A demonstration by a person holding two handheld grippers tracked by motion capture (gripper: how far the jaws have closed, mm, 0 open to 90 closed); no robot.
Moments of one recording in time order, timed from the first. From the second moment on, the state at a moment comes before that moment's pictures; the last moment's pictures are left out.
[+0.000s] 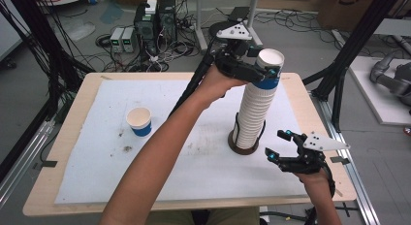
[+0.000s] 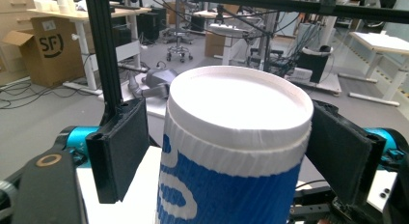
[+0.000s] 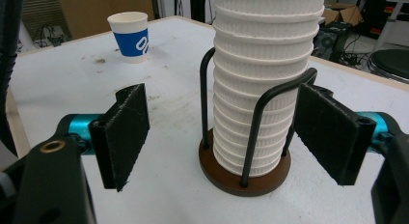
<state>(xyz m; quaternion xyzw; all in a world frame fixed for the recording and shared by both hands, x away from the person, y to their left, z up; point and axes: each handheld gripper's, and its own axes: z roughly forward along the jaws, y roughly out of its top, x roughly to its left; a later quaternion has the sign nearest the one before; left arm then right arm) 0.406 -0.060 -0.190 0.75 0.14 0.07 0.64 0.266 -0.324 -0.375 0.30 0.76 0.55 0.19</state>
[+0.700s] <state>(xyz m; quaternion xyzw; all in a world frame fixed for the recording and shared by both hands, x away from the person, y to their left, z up) 0.401 -0.062 -0.181 0.75 0.12 0.08 0.65 0.267 -0.323 -0.376 0.29 0.76 0.55 0.19</state>
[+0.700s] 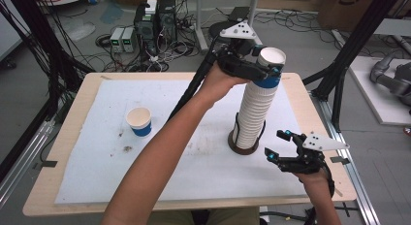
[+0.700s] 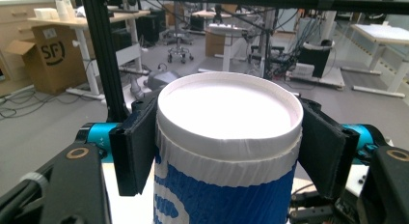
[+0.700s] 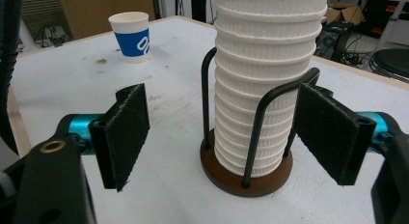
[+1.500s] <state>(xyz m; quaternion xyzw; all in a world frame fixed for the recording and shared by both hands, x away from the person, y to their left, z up) 0.387 -0.036 -0.126 0.69 0.11 0.11 0.71 0.267 -0.320 -0.376 0.29 0.76 0.55 0.19</state>
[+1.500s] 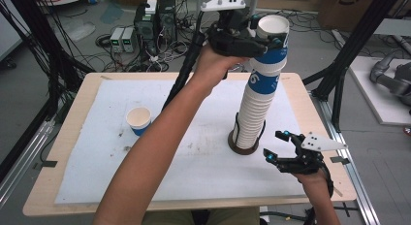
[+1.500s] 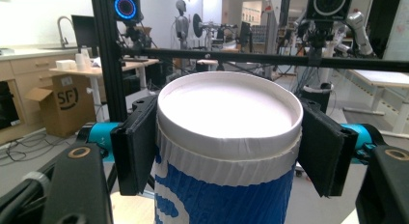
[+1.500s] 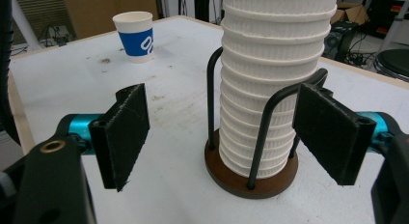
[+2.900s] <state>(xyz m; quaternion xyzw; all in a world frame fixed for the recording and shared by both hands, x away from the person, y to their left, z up) 0.351 0.091 -0.228 0.70 0.15 0.13 0.69 0.265 -0.306 -0.384 0.28 0.77 0.54 0.17</state>
